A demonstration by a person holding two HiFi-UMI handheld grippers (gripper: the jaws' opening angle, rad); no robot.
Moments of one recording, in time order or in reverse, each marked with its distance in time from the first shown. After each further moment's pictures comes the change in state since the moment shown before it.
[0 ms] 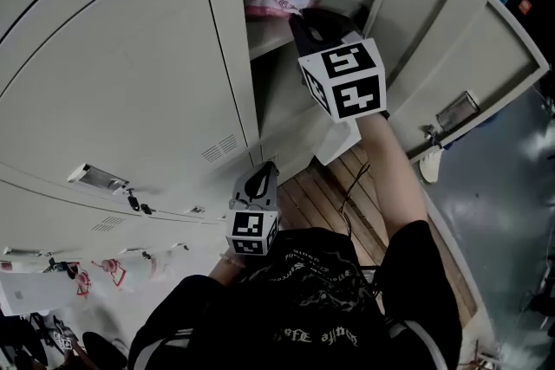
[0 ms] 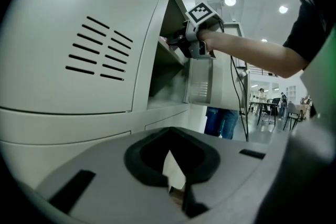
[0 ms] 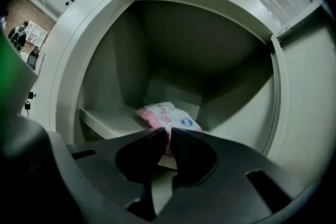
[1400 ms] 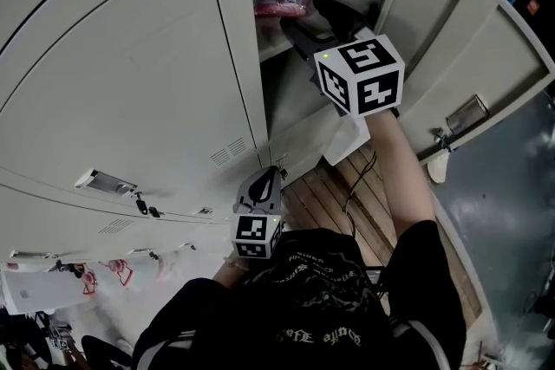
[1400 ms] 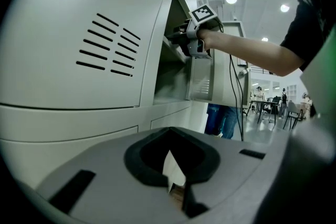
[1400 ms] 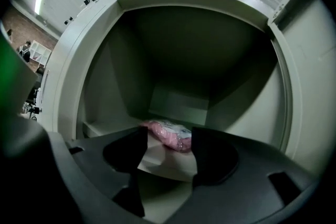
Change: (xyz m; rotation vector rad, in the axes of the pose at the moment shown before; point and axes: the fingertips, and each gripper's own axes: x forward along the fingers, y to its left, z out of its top) left arm -0.005 0.010 -0.009 0.001 0.025 0.009; right arm 0.009 0.003 0.011 0.097 -0.091 0.098
